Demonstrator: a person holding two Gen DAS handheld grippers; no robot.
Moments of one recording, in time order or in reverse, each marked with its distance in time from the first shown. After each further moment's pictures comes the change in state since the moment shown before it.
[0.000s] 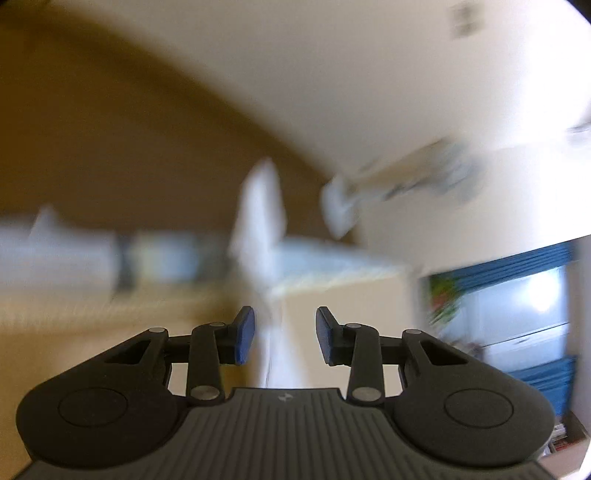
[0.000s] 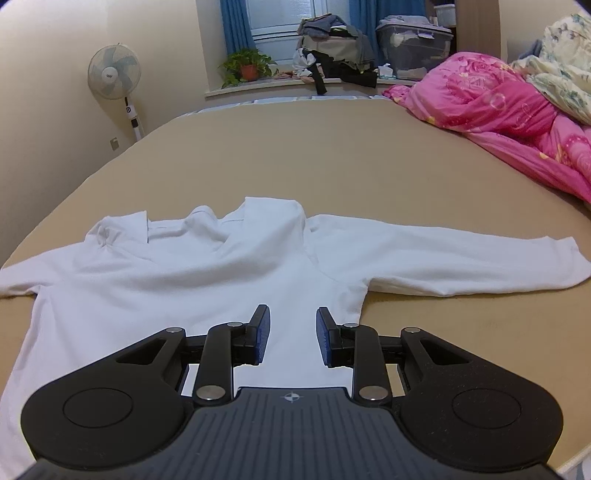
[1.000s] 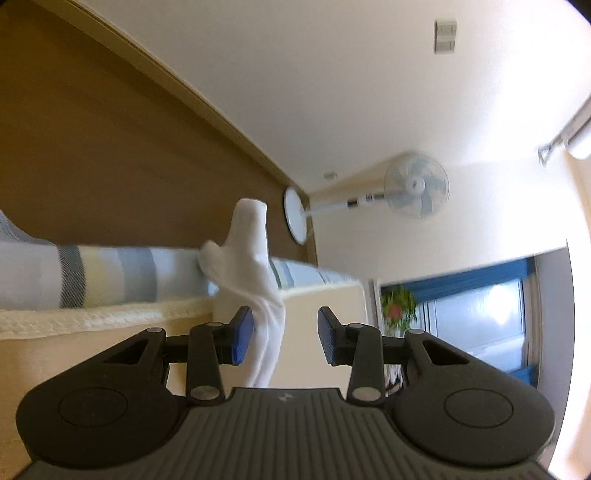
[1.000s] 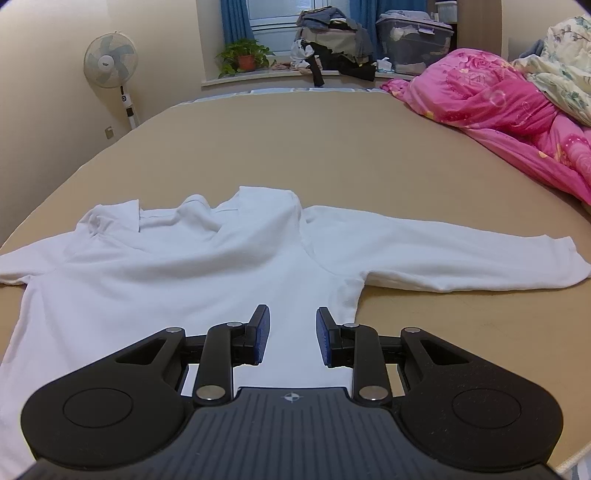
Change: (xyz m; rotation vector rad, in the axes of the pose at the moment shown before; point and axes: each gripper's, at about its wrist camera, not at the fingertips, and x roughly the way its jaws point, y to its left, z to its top) left arm 0.031 0.025 0.000 -0.065 0.058 -0.122; right arm 0.011 -0.002 0.000 -0.018 0.031 -0.017
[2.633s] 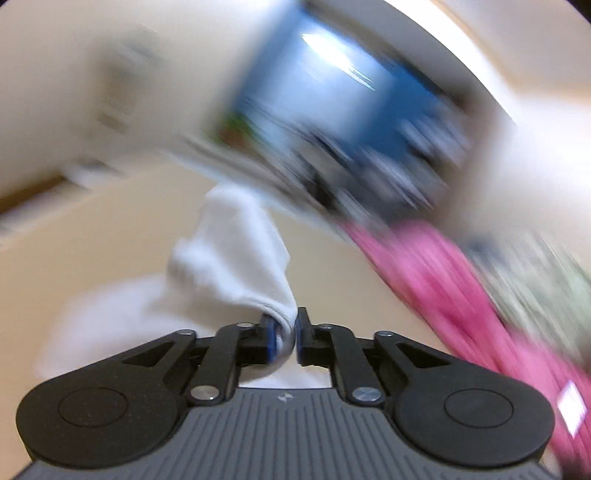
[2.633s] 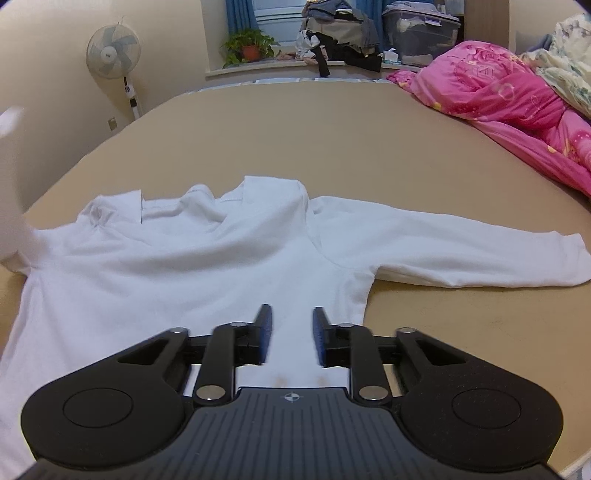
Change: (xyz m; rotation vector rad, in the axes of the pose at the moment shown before) left arm -0.043 -0.218 -0.397 1.086 0.459 -0.320; right arm 0.009 0.000 0.003 -0.005 0.030 0.022
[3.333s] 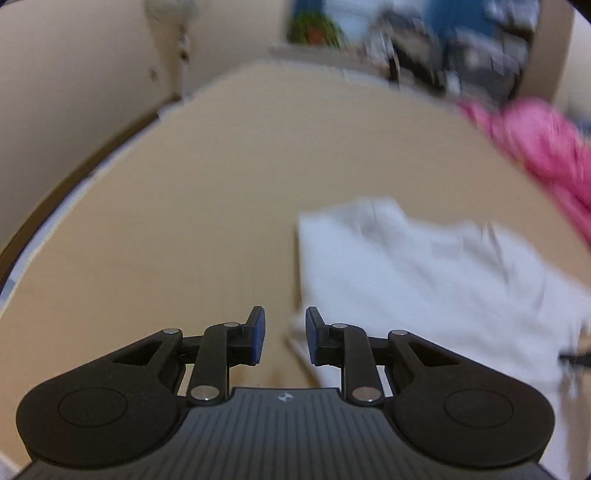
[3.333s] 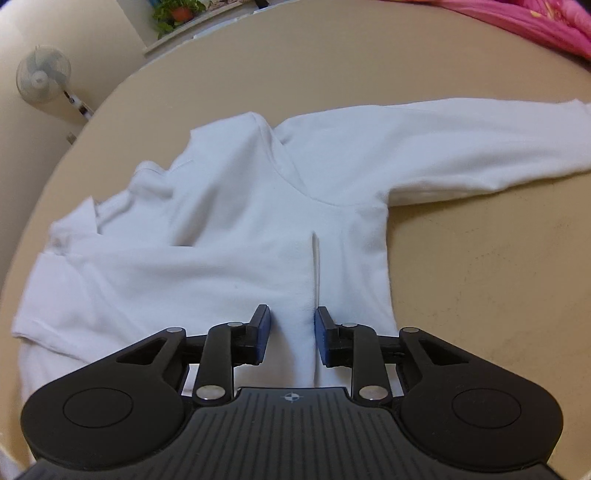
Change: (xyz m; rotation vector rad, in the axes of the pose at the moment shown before) left arm -0.027 0.099 -0.021 0.084 0.220 0.528; right arm 0.092 -0.021 0.004 0.300 0.220 0.029
